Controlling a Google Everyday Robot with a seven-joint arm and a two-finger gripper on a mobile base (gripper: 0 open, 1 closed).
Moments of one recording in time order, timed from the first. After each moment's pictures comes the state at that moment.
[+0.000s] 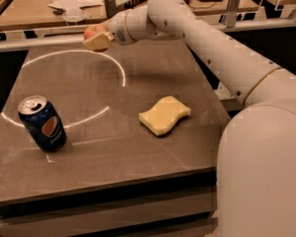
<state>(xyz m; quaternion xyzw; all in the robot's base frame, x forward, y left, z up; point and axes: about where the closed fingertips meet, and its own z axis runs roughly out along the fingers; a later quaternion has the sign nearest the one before) 0.763 0.152 0.926 -0.50 0.66 0.26 0.50</state>
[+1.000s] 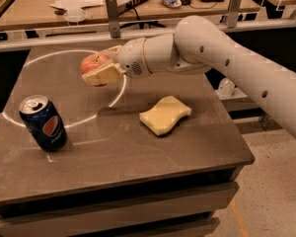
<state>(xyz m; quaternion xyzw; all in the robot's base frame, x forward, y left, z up) 0.601 0.131 0.916 -0.53 0.61 0.36 0.47</state>
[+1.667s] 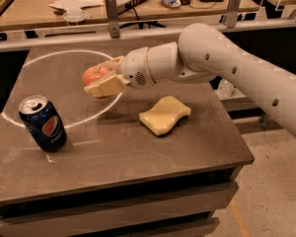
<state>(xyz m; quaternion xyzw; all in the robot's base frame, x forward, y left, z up) 0.572 0.123 0.904 -0.53 0.62 0.38 0.44</state>
